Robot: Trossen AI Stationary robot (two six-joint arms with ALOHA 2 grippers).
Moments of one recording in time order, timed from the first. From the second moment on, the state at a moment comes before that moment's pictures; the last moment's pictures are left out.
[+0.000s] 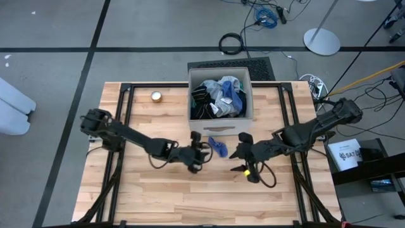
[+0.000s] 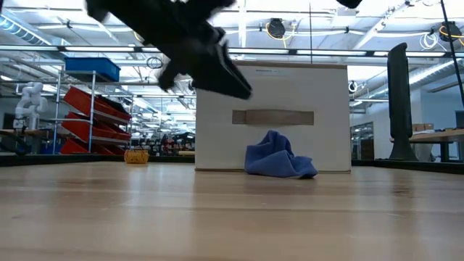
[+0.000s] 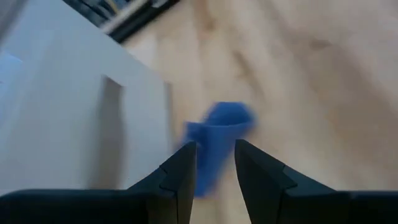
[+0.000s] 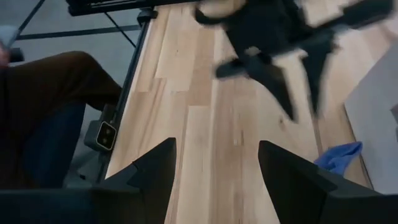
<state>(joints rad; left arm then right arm) -0.28 1.69 0.97 0.09 -0.45 0.35 0.42 1.29 1.15 -0.54 0.15 0.38</state>
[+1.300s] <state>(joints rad) -0.11 2.00 1.17 0.07 -0.33 0.47 0.42 1.28 1.15 -0.57 0.16 0.27</state>
